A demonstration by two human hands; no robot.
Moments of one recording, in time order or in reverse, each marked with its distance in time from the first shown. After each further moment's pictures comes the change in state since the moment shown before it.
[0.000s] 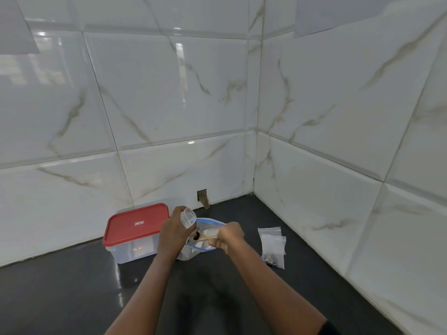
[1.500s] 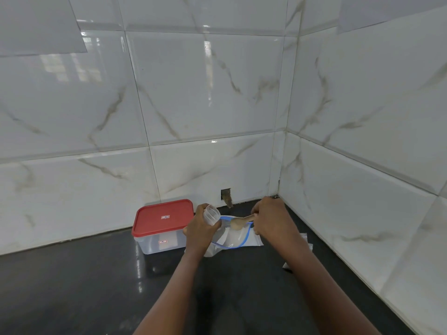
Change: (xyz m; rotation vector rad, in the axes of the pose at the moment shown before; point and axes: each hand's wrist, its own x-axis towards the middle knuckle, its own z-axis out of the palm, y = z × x) left_hand 0.000 -0.003 0.007 -0.173 0.023 -0.157; right_hand -0.062 -0.056 -0.040 -1.116 0.108 -0.618
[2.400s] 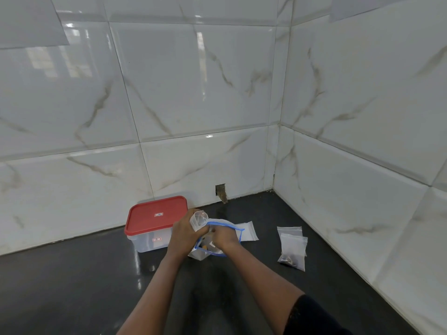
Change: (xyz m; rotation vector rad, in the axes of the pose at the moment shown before) left_hand -0.009 -0.016 -0.023 0.065 -0.035 0.216; right_hand 0.031 -0.031 0.114 0.200 -0.293 0.138
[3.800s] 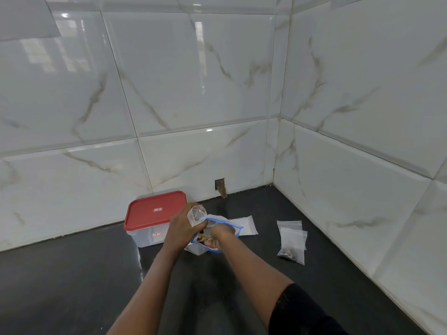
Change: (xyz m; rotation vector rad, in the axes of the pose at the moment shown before) left_hand -0.001 0.003 -0.008 0.012 -0.033 0.033; right_hand -0.005 -0.013 0.000 1.180 -0.044 0.517
